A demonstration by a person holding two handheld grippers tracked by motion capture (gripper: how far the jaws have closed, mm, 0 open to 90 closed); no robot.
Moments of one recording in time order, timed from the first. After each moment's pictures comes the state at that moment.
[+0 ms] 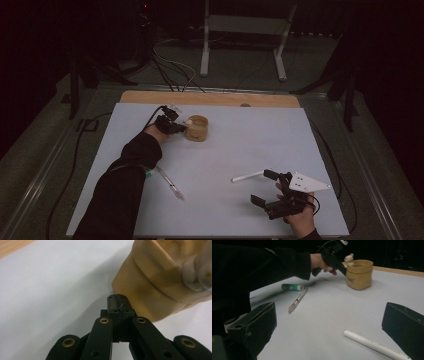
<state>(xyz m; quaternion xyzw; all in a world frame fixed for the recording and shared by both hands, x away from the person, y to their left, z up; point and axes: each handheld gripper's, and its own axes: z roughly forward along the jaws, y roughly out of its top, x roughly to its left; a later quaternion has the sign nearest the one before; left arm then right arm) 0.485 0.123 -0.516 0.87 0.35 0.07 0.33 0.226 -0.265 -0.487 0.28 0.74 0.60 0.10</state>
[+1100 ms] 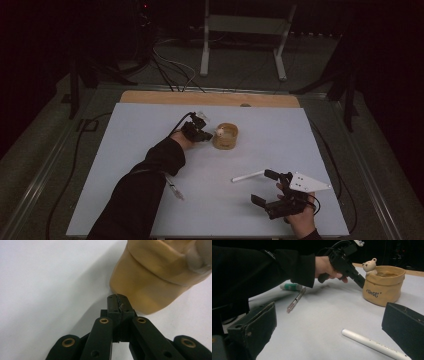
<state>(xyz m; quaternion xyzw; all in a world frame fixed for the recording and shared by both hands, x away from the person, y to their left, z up) 0.464 0.048 -0.515 0.89 0.29 0.04 0.35 0.226 -0.267 -0.488 0.29 0.74 0.60 0.11</state>
